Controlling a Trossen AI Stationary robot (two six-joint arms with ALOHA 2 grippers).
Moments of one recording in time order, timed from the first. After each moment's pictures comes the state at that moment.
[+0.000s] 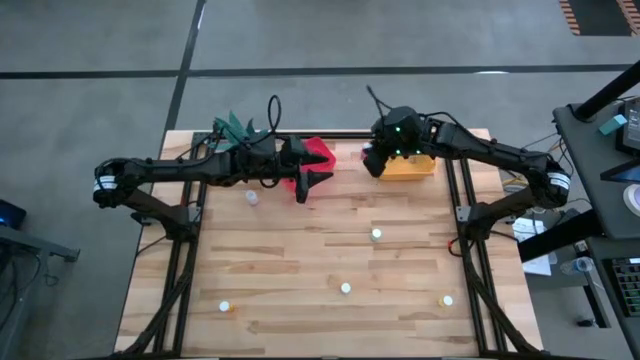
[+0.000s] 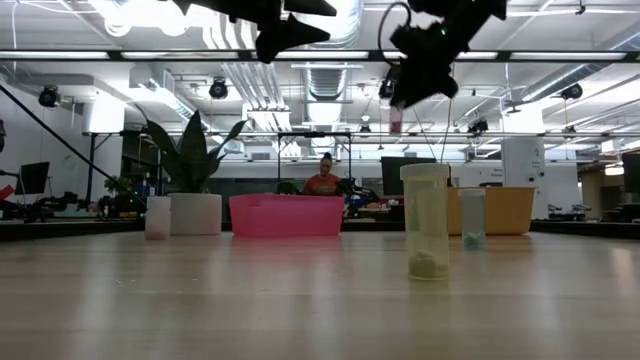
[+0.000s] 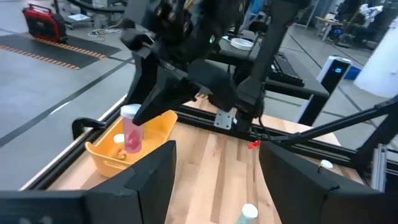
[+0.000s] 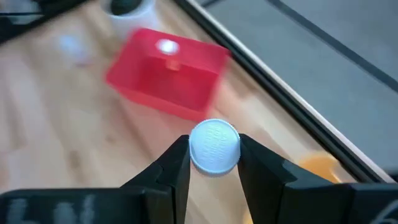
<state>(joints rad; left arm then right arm) 0.20 1.34 1.10 0.09 0.04 -0.18 -0.46 1.36 1.22 -0.60 0.03 0.16</state>
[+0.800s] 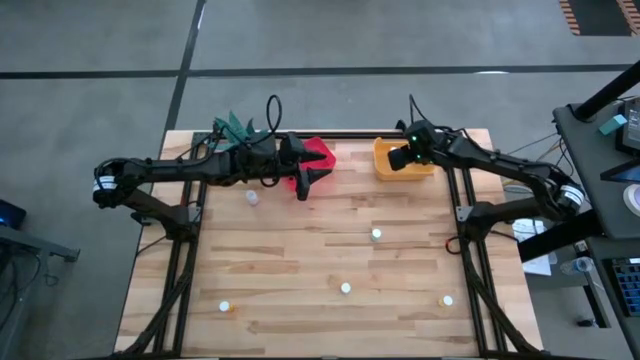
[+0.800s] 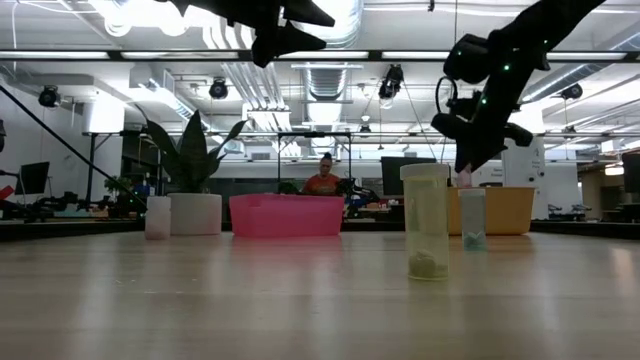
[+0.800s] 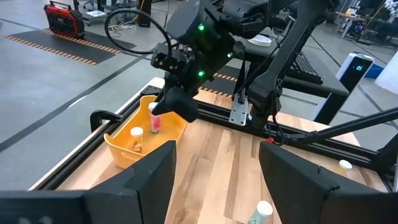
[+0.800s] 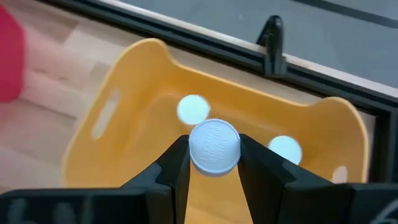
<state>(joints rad) 0.21 1.34 1.10 0.06 -0.01 -0.18 -0.70 1.24 0.80 -0.49 0.27 0.40</state>
